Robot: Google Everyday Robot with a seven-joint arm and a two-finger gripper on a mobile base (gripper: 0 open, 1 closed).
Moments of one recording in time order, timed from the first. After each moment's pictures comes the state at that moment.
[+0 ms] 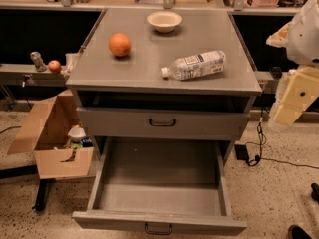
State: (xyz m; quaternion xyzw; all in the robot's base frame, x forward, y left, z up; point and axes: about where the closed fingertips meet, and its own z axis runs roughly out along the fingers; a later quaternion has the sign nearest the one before) arm 0.438 -0.215 0.983 -0.60 0.78 -0.04 0.17
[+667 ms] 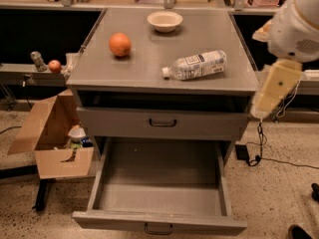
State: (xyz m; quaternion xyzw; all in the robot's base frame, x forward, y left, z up) arm 0.476 -0.209 0.972 -0.61 0.77 -0.04 0.18
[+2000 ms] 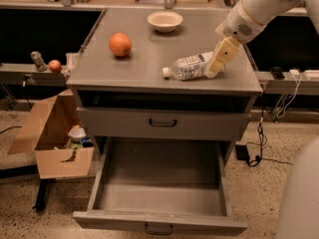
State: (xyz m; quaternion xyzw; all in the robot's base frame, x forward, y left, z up) arm 0.667 -0.173 0.913 -0.57 0.78 0.09 0.26
